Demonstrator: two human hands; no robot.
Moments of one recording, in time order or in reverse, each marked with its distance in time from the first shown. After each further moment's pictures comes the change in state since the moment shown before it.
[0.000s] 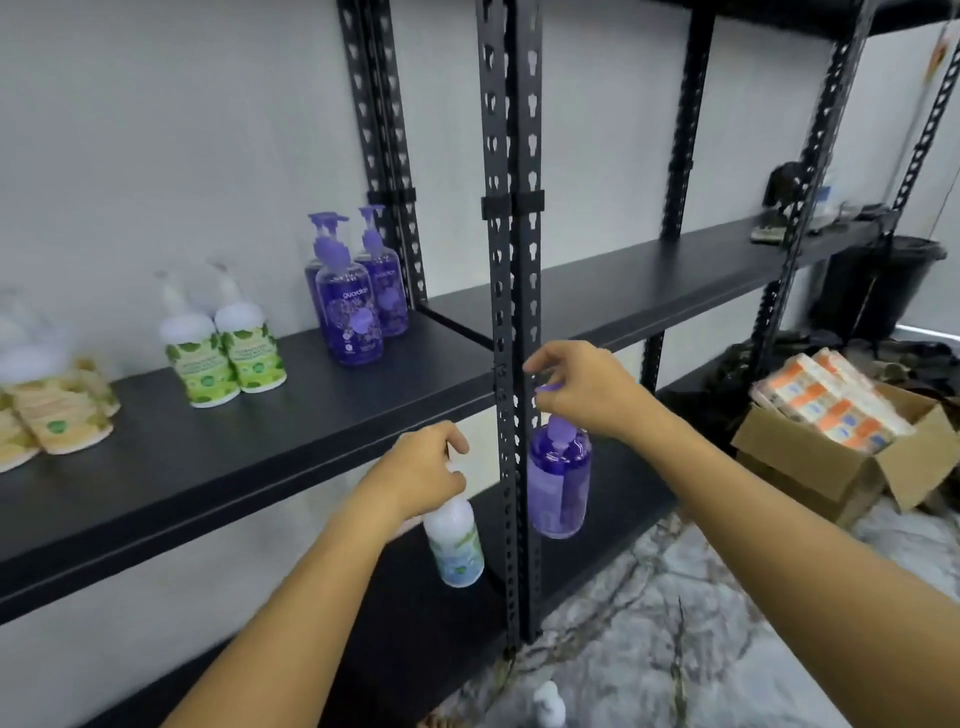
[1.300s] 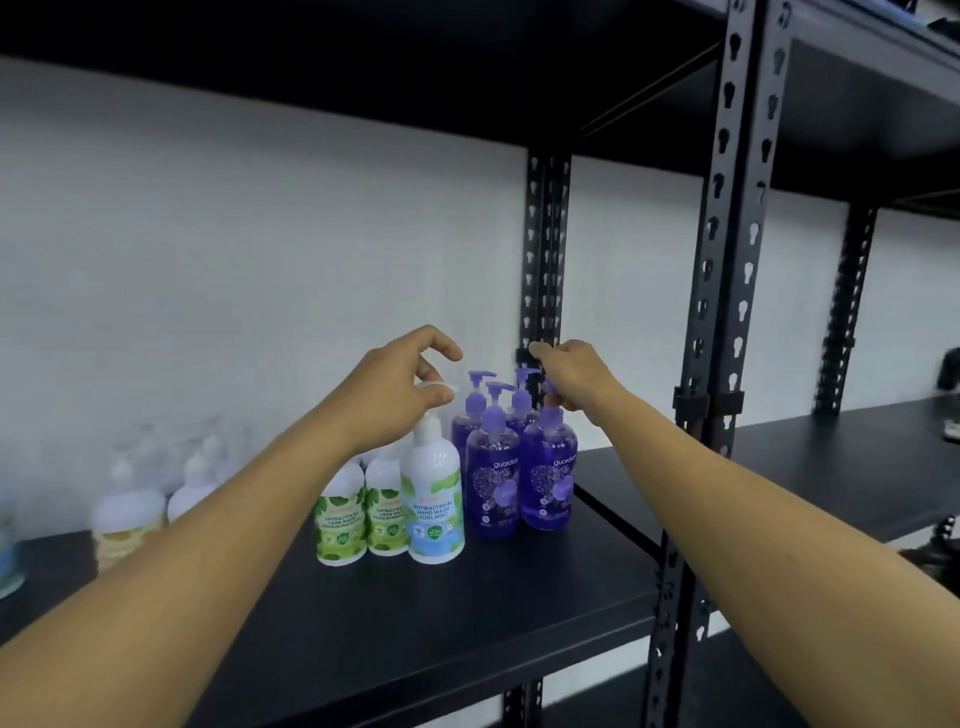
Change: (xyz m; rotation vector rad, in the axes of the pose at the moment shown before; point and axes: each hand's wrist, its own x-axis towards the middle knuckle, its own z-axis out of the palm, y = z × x) left_hand 0.035 -0.027 -0.273 -0.068 0.535 0.170; right_hand 0.249 -0.184 0.020 0.426 0.085 0.024
